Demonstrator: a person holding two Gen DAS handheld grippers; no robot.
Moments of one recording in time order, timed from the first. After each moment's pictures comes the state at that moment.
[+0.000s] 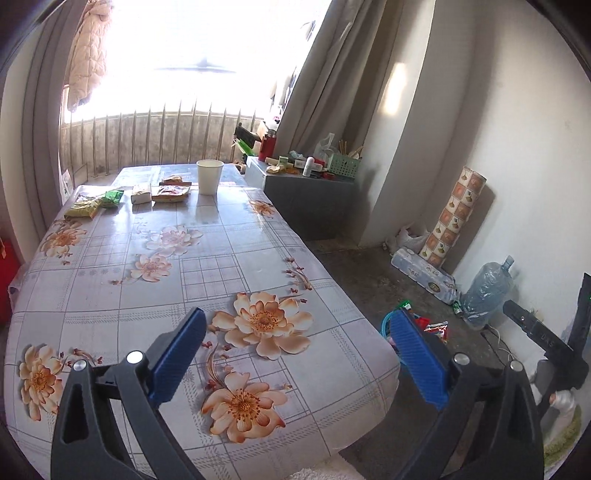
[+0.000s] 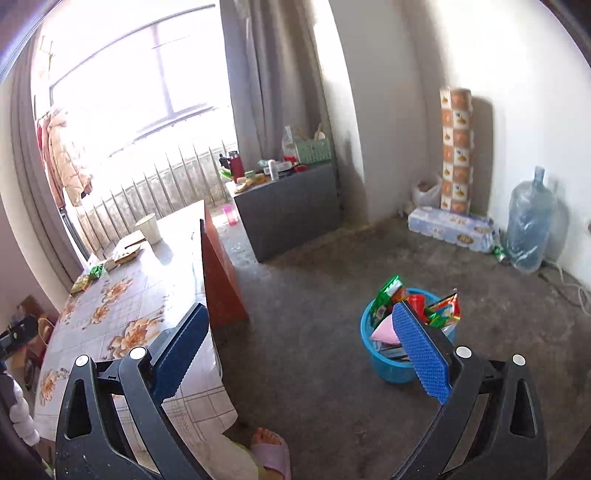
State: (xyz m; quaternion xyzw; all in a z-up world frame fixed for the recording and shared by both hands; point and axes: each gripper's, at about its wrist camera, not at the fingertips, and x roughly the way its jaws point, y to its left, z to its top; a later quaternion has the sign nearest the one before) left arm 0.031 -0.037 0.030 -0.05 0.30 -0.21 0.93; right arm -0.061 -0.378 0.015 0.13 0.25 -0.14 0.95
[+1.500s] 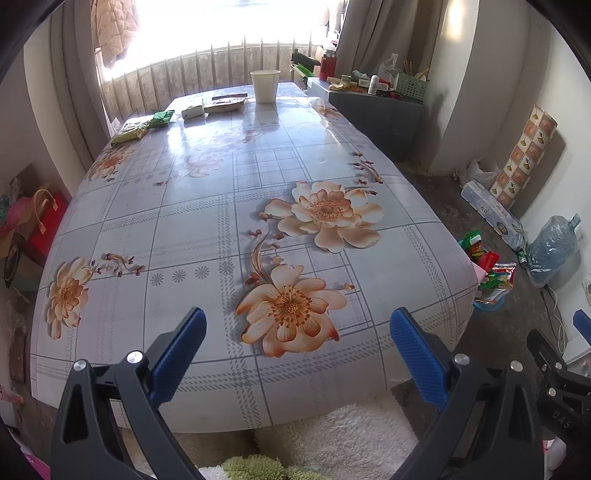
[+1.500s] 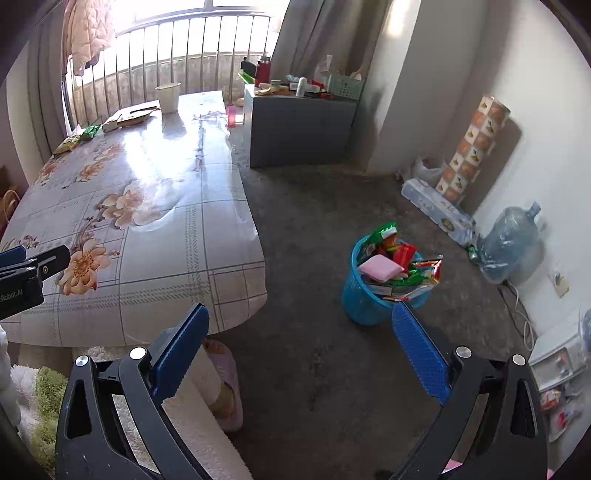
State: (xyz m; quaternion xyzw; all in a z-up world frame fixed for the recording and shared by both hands) left arm 0.028 -0.045 -0.046 0.02 0.45 -0.08 0.89; right arm -0.059 -0.258 -0.024 -0.01 0.42 -0.15 0.90
